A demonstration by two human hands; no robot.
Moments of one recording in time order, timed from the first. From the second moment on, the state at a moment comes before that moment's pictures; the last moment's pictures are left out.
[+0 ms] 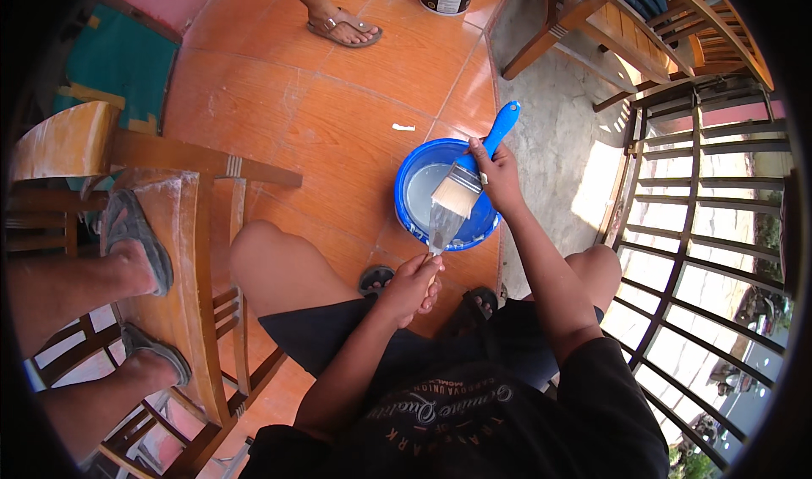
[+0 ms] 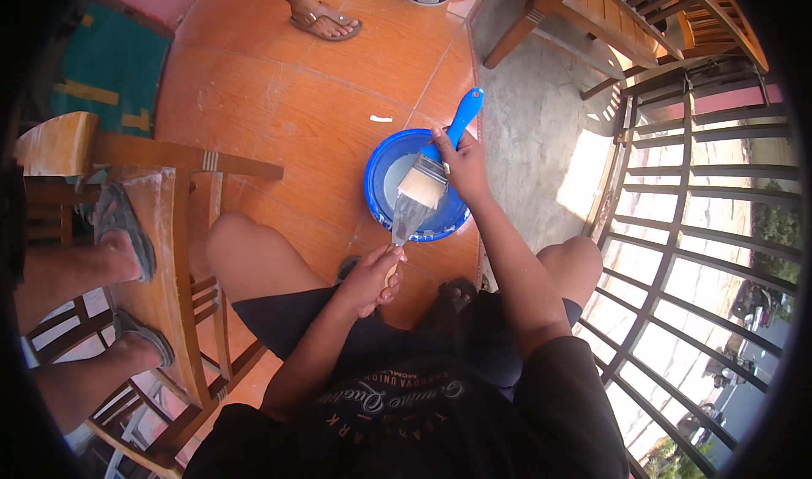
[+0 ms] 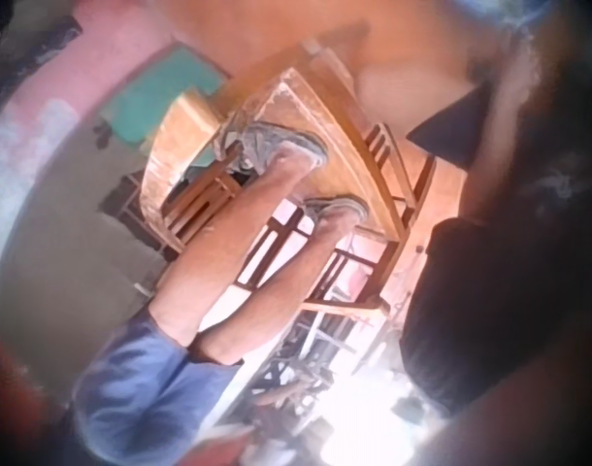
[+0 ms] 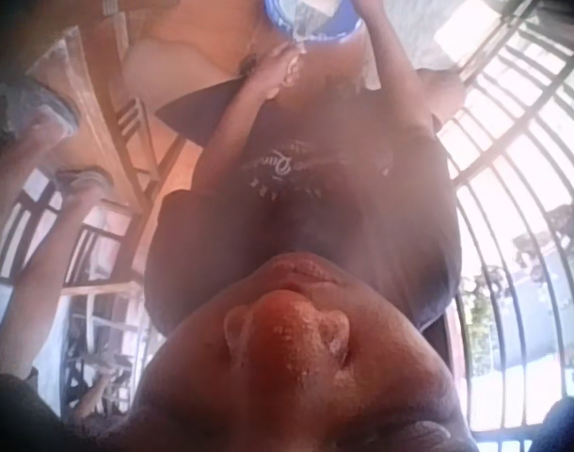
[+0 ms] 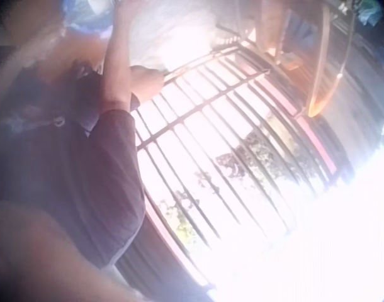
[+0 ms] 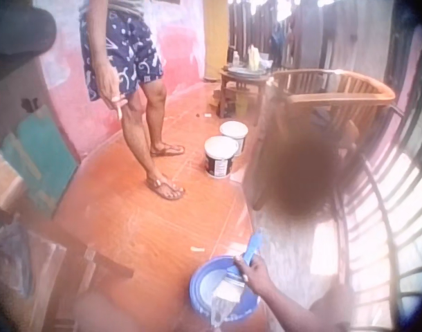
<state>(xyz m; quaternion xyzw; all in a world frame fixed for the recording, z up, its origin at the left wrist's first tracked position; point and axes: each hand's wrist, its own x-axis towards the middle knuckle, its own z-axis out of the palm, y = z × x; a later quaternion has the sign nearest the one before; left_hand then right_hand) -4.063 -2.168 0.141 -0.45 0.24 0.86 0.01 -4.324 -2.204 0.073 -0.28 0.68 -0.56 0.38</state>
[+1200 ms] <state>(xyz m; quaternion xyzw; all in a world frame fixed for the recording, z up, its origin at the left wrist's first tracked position) -4.052 -2.183 0.173 -0.50 0.80 0.33 0.02 -4.352 -2.177 0.083 -0.28 0.76 -0.47 0.35</state>
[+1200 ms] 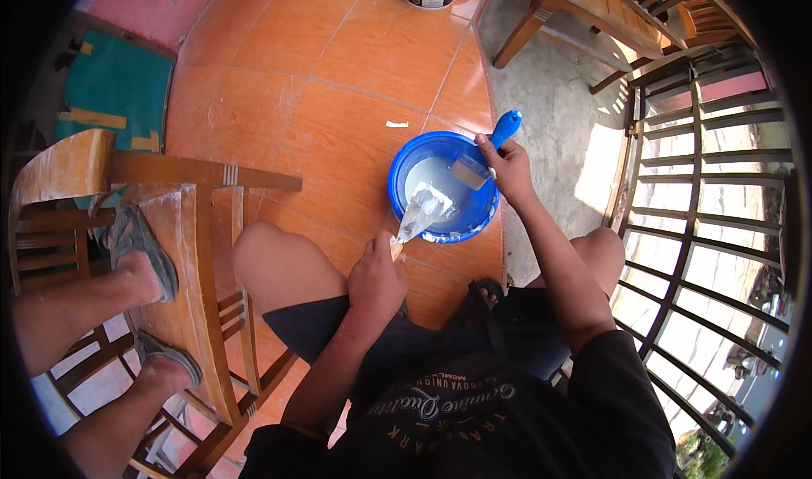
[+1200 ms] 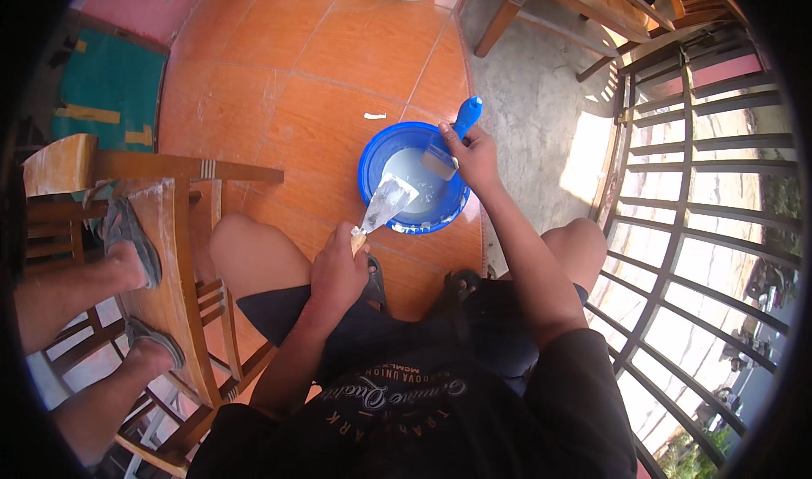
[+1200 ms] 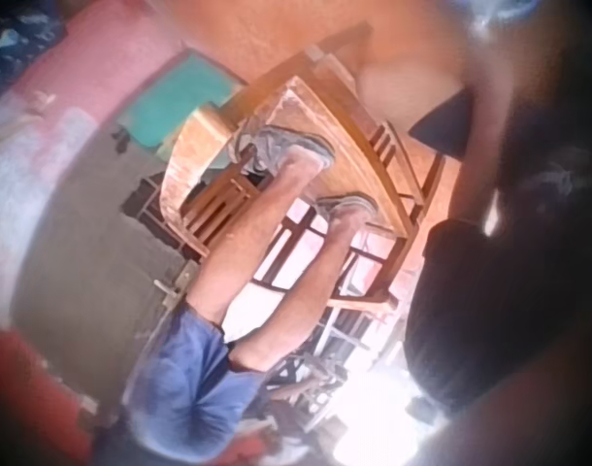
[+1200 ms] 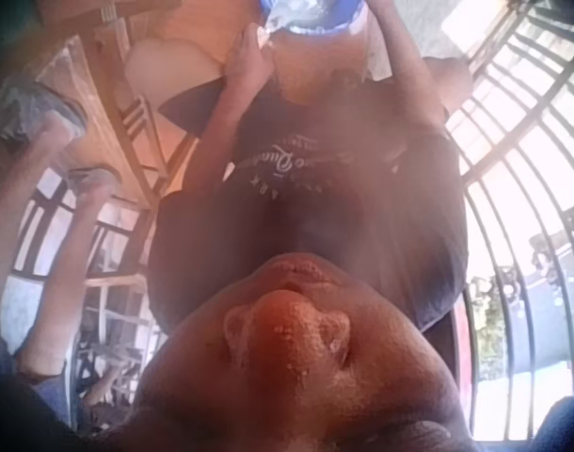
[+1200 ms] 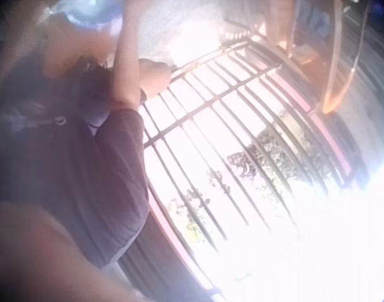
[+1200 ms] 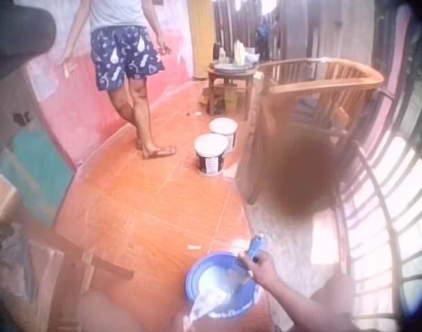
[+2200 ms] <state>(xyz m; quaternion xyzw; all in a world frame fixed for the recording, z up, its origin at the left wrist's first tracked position) -4.076 -2.317 0.157 -0.45 0.72 0.51 0.11 -4.335 -2.193 0.016 -0.55 0.76 -0.10 0.33</state>
